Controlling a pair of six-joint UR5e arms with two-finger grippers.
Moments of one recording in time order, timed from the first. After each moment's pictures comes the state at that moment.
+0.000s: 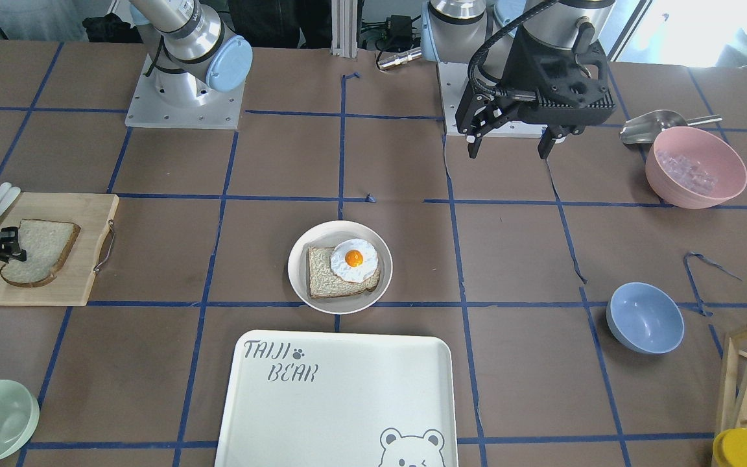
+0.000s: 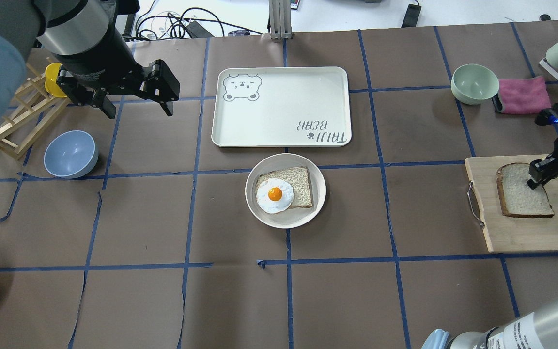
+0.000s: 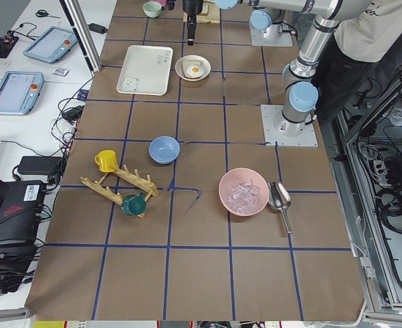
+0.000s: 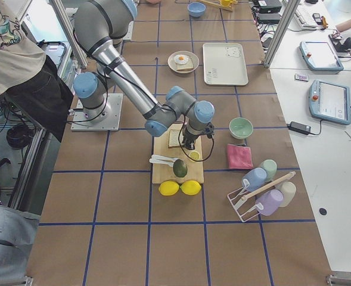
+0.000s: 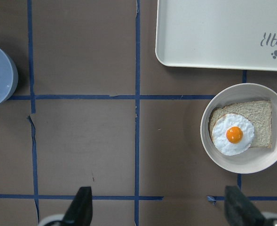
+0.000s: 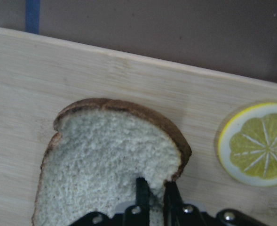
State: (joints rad) left arm -1.63 -1.54 -1.54 -1.57 1.59 -0.07; right arm 0.91 -1.18 1.85 -2.05 -1.62 -0.86
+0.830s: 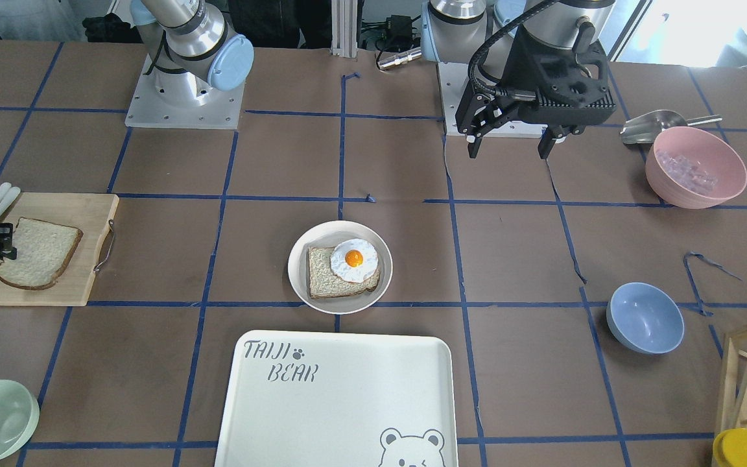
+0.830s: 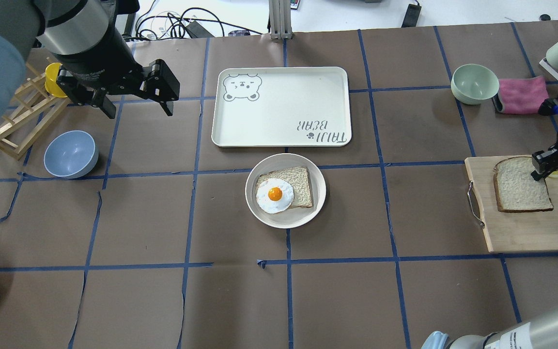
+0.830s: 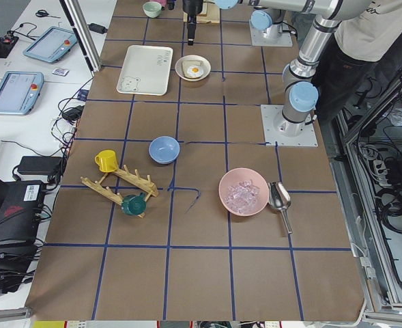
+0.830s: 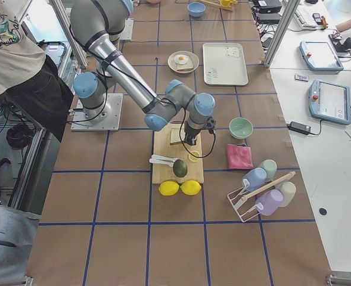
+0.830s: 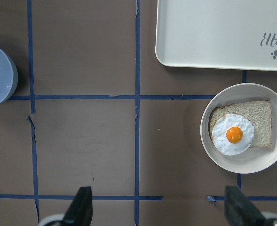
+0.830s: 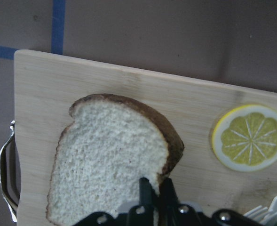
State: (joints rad) left arm -1.63 -1.54 -1.54 -1.57 1.59 -0.07; right arm 0.94 -1.25 1.84 -2.03 -1.63 -0.81
